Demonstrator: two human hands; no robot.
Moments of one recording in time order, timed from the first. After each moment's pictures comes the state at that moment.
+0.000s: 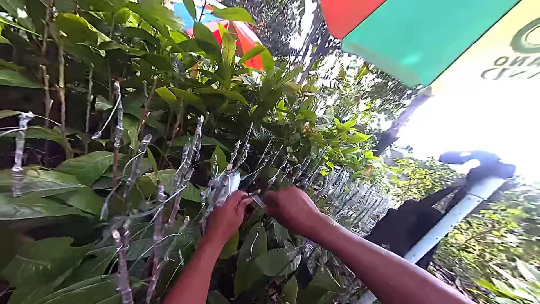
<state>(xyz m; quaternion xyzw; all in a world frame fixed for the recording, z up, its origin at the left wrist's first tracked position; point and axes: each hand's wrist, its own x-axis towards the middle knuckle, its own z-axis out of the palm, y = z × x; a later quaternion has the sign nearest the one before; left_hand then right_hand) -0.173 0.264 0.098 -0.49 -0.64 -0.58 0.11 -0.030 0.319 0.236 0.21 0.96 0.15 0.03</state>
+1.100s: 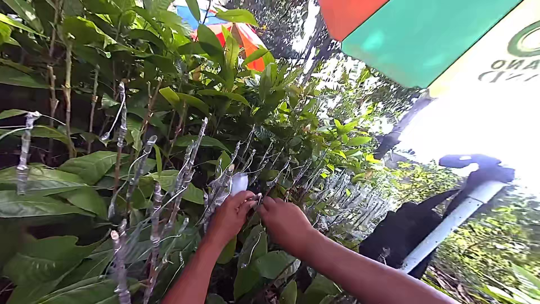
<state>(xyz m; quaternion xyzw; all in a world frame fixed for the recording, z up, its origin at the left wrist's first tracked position) -0.175 0.265 0.096 -0.52 -0.58 -0.63 0.09 -0.030 0.302 0.204 0.17 0.96 0.23 0.02</state>
